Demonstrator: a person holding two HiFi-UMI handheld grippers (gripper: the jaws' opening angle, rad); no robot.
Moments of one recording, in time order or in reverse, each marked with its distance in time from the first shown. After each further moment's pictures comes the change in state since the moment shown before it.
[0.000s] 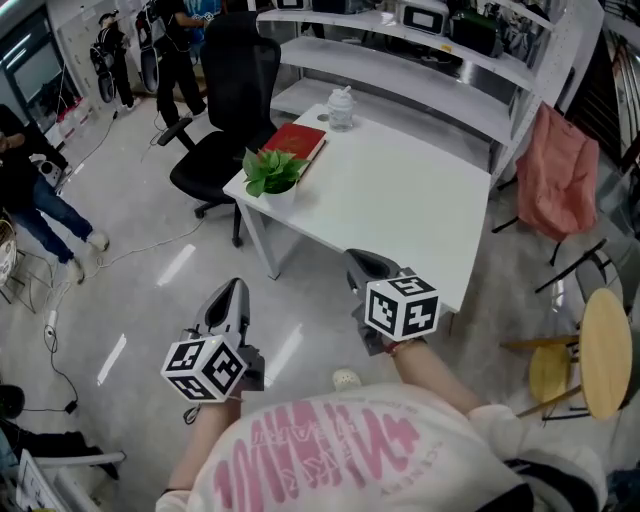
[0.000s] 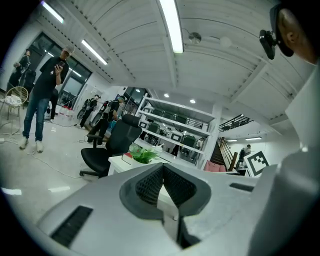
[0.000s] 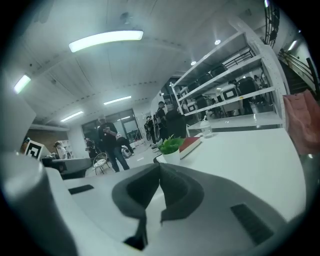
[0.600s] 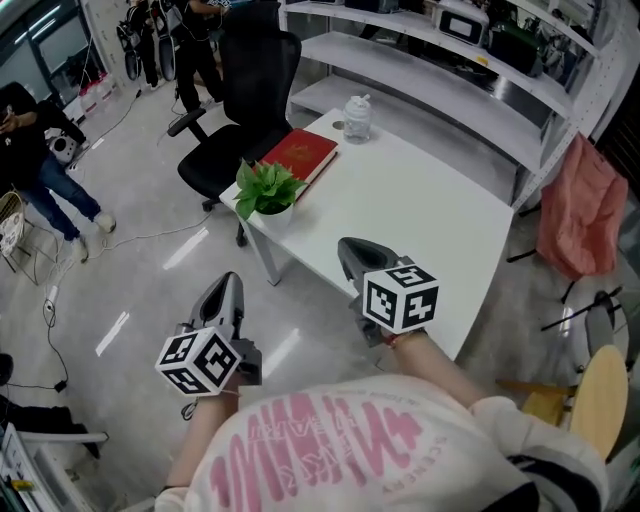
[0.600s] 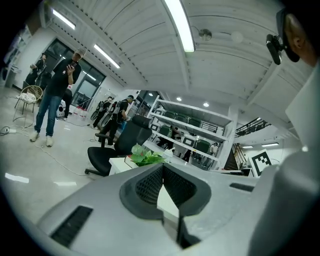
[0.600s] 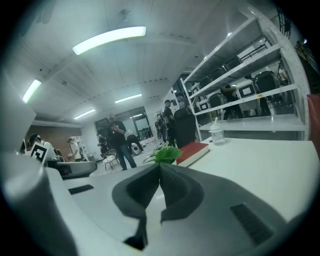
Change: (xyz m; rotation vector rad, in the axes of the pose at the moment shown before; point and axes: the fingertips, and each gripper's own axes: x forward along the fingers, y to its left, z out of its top) left arm 0.096 0.011 0.000 -0.077 -0.054 0.151; right arm 0.082 -0.068 0.052 -0.064 0.032 0.158
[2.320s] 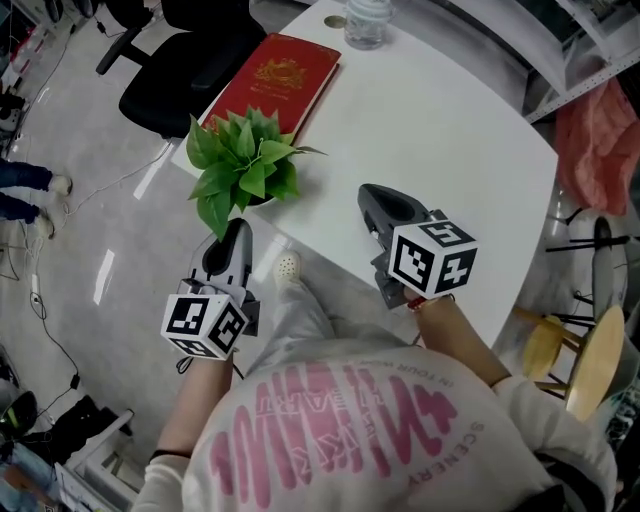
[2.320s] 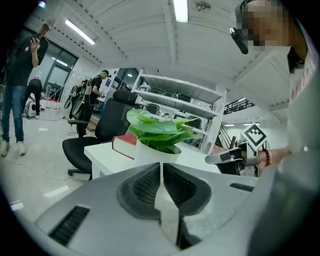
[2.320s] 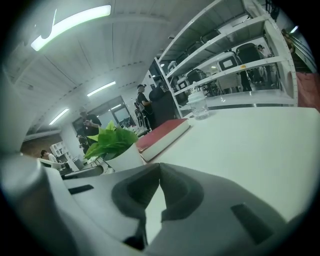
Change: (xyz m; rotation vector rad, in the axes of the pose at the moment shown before) left arm 0.191 0.086 -0.071 0.148 0.231 -0.196; right arm 0.136 -0.120 -0.051 0.197 0.171 -0.159
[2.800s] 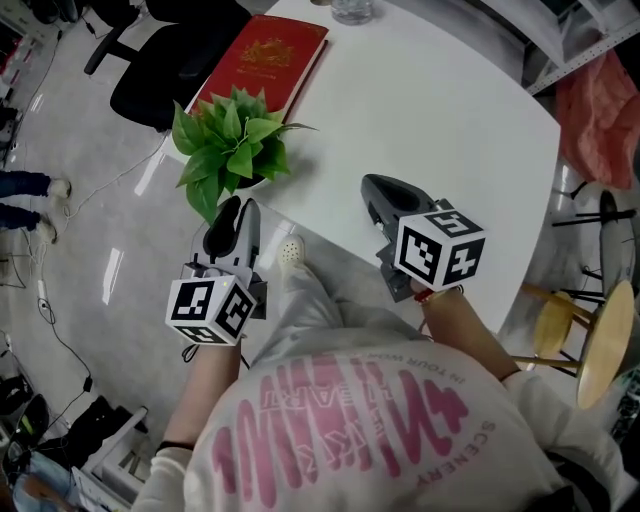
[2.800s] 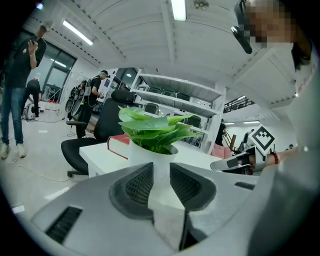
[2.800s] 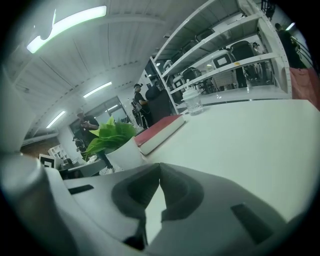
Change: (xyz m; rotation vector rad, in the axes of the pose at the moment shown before) left arm 0.013 -0.010 -0.002 0.016 0.005 0.003; right arm -0.014 -0.006 -0.023 0.042 0.012 -0.022
